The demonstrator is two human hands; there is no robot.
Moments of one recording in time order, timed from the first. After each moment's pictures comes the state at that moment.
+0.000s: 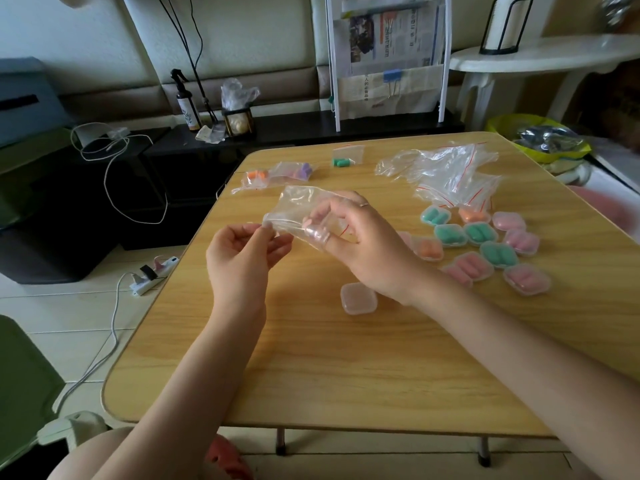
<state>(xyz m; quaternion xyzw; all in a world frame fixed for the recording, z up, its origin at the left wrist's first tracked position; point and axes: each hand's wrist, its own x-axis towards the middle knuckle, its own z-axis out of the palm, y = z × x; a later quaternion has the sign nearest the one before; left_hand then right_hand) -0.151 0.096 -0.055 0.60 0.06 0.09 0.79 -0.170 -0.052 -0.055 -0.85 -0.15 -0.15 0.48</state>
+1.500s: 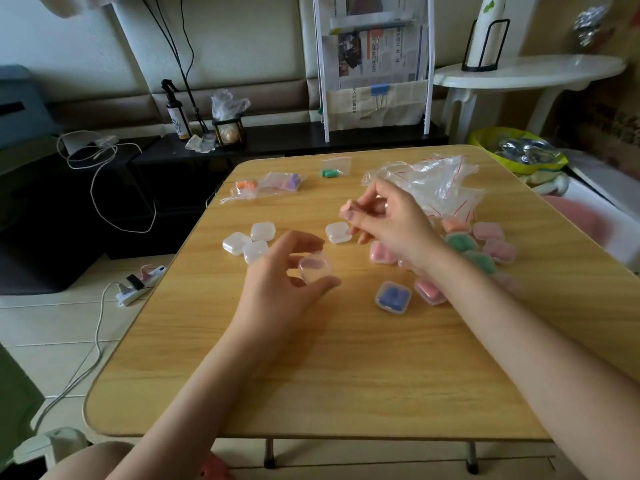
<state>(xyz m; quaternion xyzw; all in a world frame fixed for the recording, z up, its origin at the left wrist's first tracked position) -0.168 0.082 -0.066 0.84 -0.22 0.07 0.50 -0.147 -0.106 -0.053 -0.78 -0.04 -0.15 0.60</state>
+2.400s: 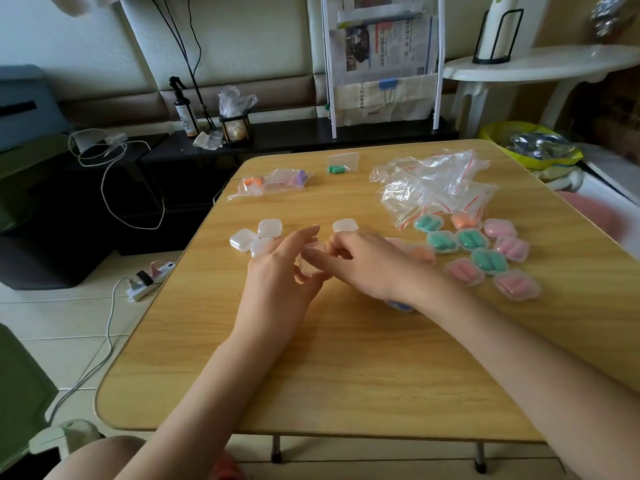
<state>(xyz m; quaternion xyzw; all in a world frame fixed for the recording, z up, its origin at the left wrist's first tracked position) -0.167 0.085 -0.069 0.88 -0.25 0.20 0.36 -0.171 -0.066 -0.053 -0.94 -0.06 0.01 0.34</state>
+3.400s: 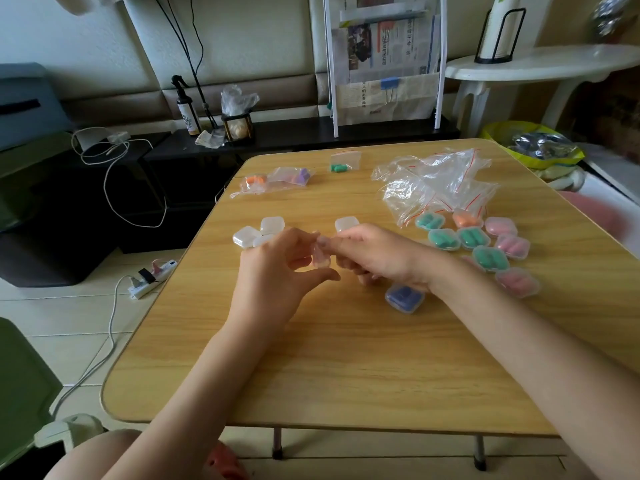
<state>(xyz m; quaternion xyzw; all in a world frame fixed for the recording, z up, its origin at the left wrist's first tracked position) -0.167 0.090 -0.063 0.83 -0.22 0.14 0.49 -0.164 -0.076 -0.050 -0.84 -0.09 0.10 0.53</state>
